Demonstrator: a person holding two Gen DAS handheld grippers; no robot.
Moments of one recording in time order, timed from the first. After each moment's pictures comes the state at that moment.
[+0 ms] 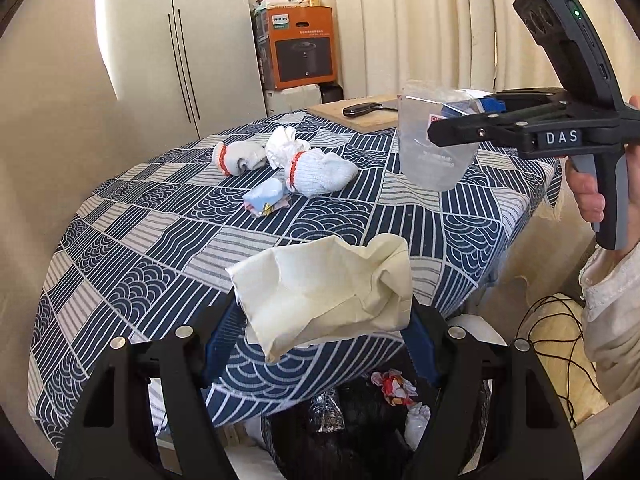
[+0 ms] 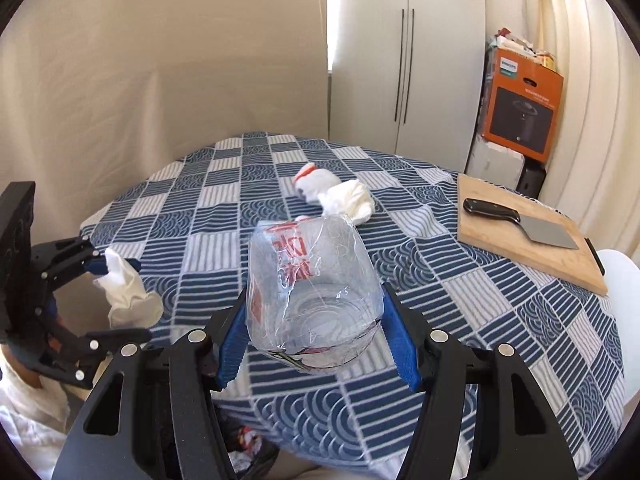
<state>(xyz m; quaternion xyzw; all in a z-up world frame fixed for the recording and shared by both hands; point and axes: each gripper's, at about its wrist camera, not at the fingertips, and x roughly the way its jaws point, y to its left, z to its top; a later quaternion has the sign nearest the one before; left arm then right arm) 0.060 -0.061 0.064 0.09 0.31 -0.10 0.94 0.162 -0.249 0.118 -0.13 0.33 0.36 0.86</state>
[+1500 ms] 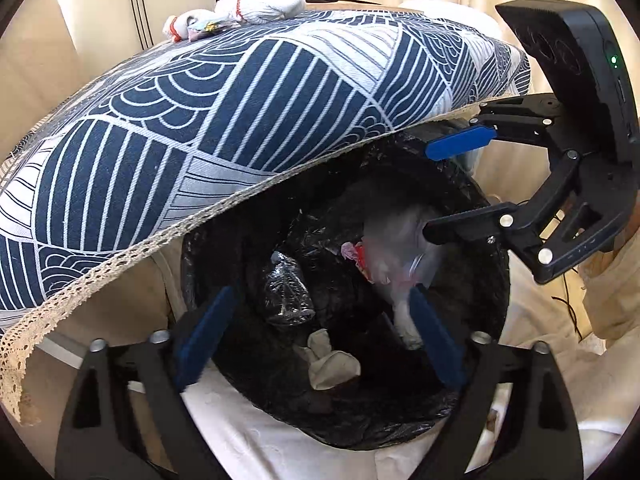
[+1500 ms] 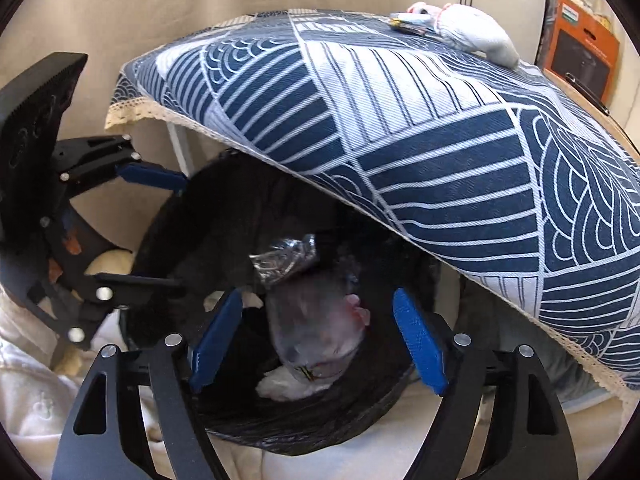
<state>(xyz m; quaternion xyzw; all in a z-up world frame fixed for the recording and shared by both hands) 0.007 -0.050 -0.069 0.11 0.42 -0.15 0.89 0.040 -0.203 -0.061 -0.19 0.45 0.40 0.78</state>
